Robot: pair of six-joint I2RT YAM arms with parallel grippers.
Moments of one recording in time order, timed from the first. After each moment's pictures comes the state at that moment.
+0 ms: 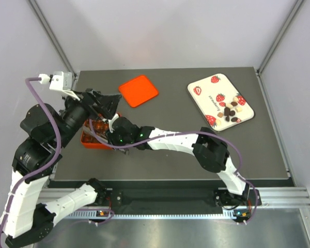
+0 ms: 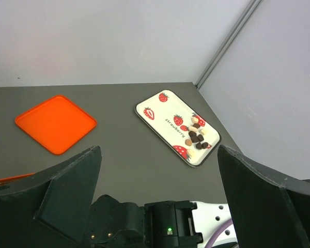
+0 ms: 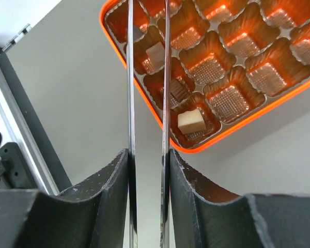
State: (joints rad) left arm -0.62 0.86 1.58 -0.68 -0.15 -0.39; right arm 1.18 2.16 1.73 -0.12 0.01 0.31
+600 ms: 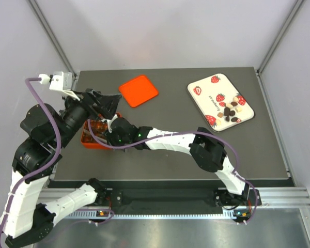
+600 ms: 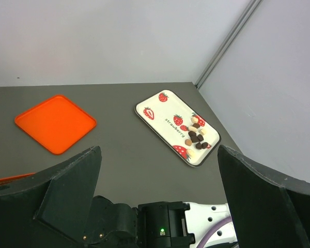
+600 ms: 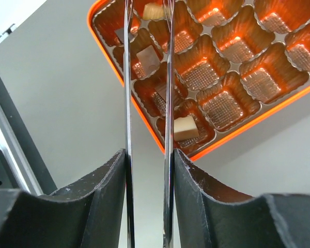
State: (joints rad) left arm -0.62 0.86 1.58 -0.68 -0.15 -0.39; right arm 1.18 2.20 1.77 -0.13 0.03 0.29
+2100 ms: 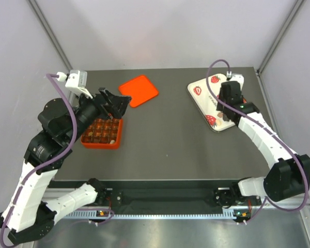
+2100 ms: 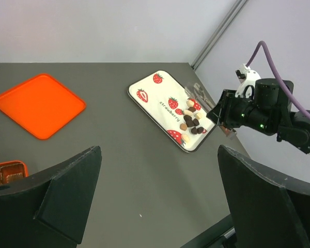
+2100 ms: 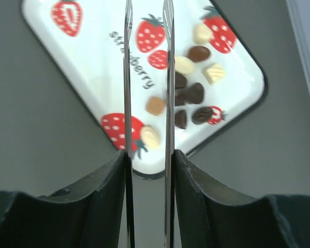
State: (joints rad) left arm -0.62 0.89 1.50 -0.66 -0.10 -0.44; right arm 0.33 1.32 1.12 -0.47 0.44 0.26
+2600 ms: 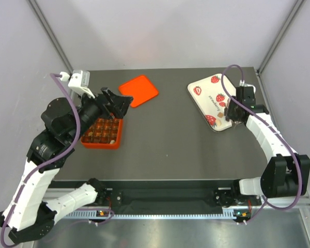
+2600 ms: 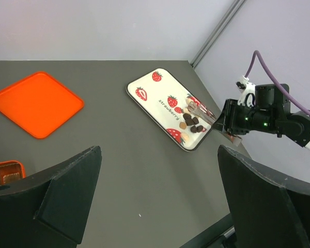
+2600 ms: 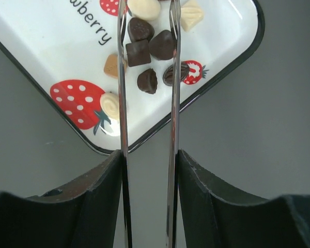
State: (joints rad) left arm -0.62 0.89 1.48 -0.64 -0.09 -0.45; right arm 0.07 1.33 1.05 -0.58 0.25 0.26
